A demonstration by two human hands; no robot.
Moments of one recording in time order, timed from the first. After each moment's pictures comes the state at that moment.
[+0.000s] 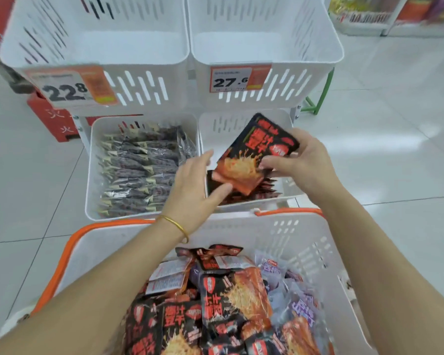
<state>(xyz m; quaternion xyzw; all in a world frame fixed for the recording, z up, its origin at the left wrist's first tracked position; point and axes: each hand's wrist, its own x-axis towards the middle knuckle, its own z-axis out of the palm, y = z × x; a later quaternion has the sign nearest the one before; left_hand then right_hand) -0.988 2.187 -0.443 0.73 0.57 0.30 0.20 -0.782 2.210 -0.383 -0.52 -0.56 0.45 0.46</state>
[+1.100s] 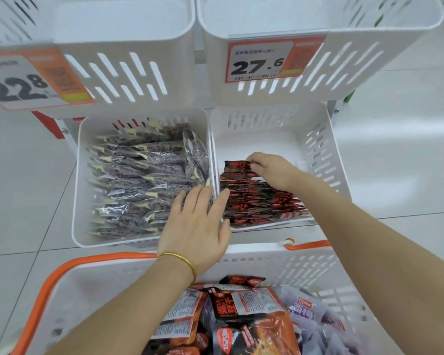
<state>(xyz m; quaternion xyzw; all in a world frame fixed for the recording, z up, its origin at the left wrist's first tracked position) -1.001 2.221 -0.502 0.79 0.61 0.03 -0.03 -0.819 2.361 -0.504 -0.56 -0.75 0.33 0.09</state>
